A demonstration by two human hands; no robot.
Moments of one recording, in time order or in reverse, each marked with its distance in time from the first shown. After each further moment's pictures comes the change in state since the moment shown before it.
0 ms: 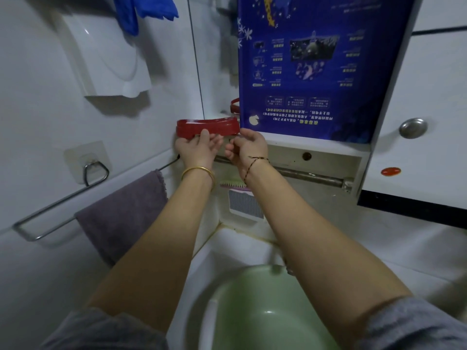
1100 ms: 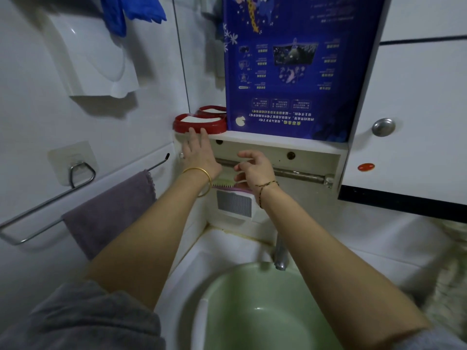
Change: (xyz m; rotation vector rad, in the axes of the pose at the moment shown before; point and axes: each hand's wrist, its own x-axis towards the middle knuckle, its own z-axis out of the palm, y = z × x) left_hand 0.006 -0.016 -0.008 1.735 -0.371 0.262; right_hand -0.022 0.009 -0.052 -0.566 0.012 -0.096
